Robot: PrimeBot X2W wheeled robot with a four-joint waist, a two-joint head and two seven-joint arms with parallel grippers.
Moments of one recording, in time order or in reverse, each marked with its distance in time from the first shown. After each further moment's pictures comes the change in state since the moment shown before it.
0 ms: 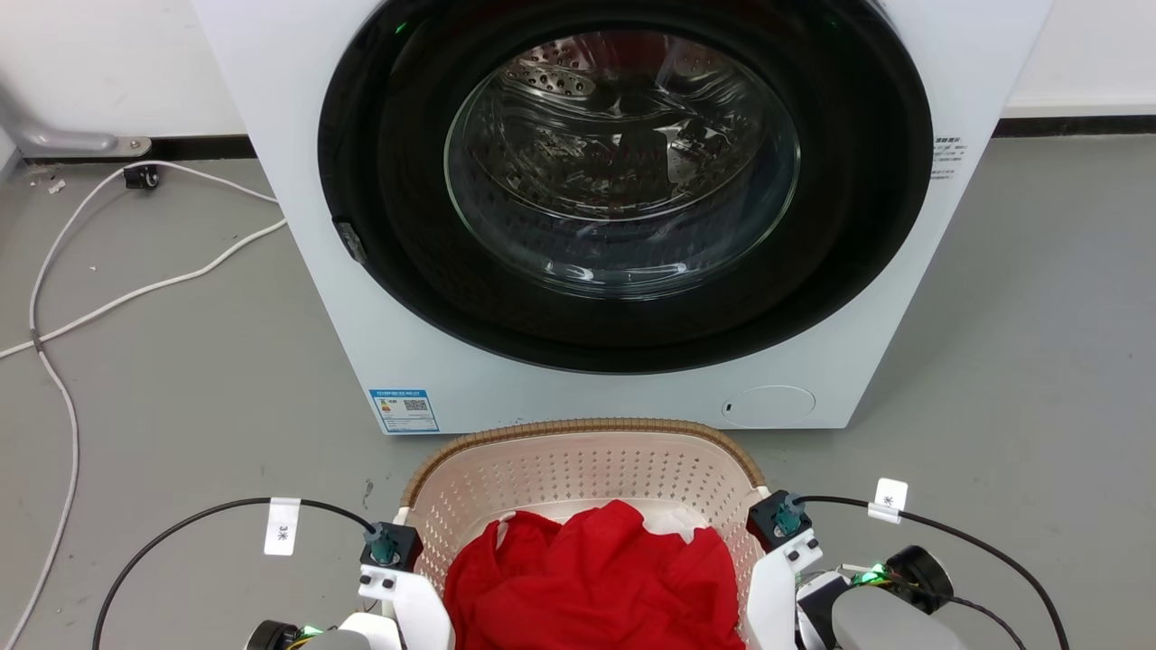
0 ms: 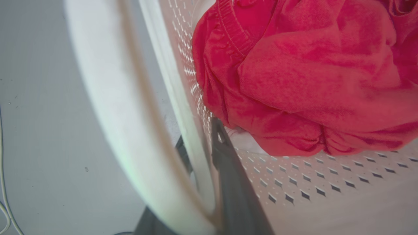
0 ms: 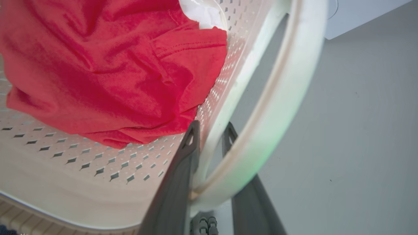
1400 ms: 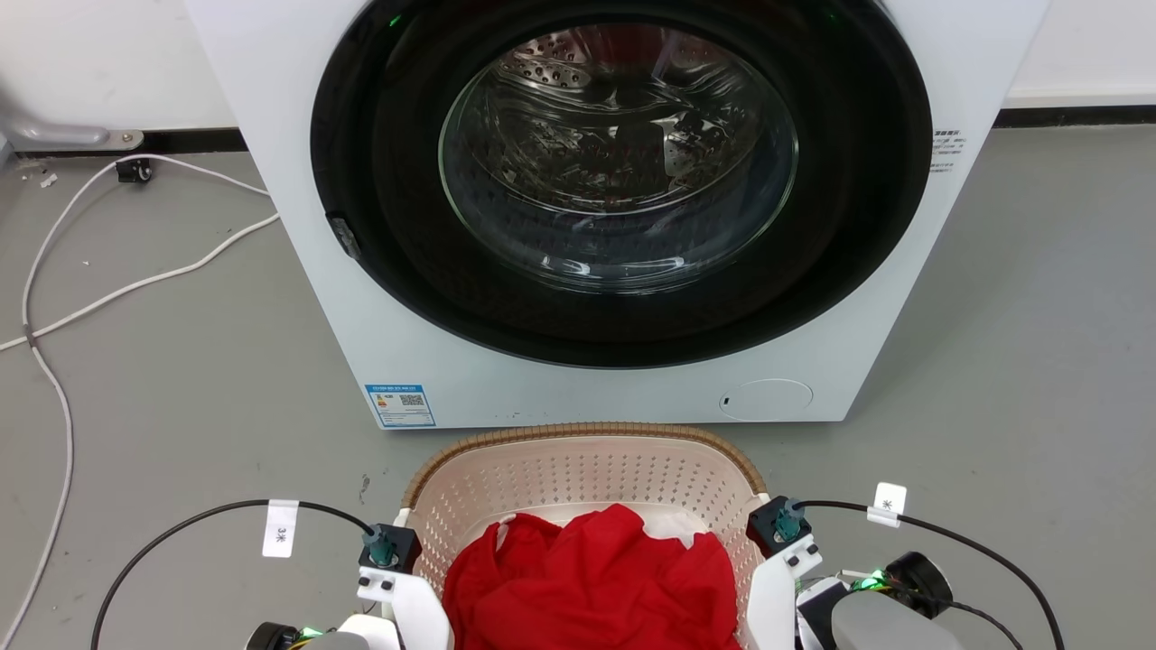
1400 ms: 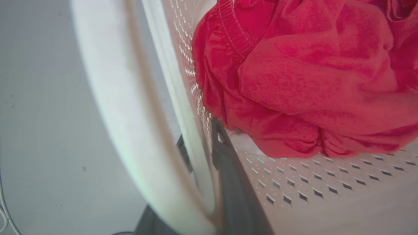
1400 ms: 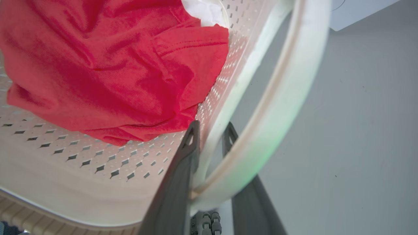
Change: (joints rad) left arm -0.002 0.005 -0.055 0.001 -0.058 0.000 -0.013; right arm -0.009 0.000 0.101 0.021 0.104 0.000 -0.011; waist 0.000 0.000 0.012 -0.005
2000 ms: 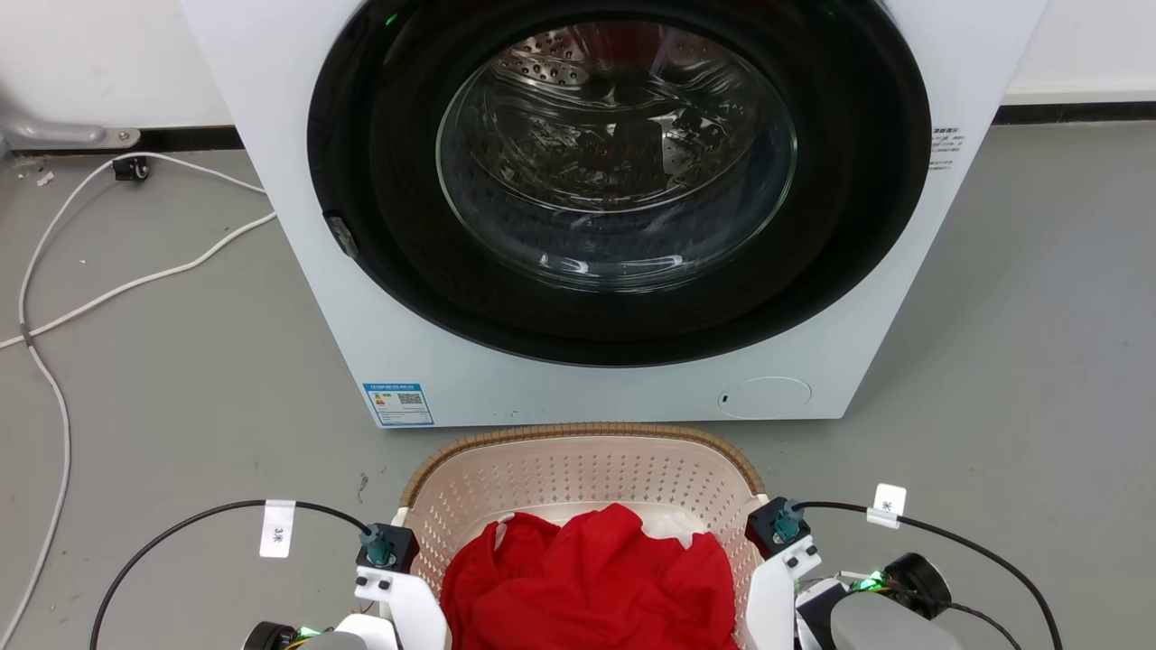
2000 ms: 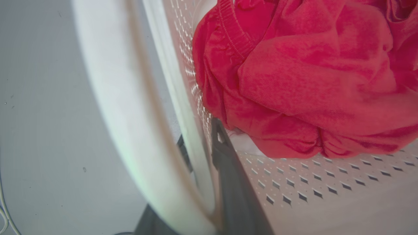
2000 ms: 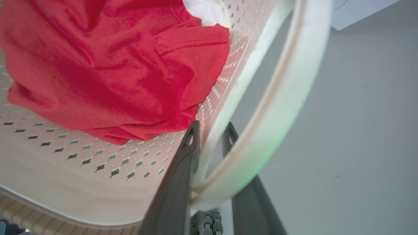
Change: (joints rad) left arm -0.002 0.005 -0.012 0.000 -0.012 0.000 -0.004; right arm -0.002 0.000 0.026 0.003 0.025 0.000 -0.007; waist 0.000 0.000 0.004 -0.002
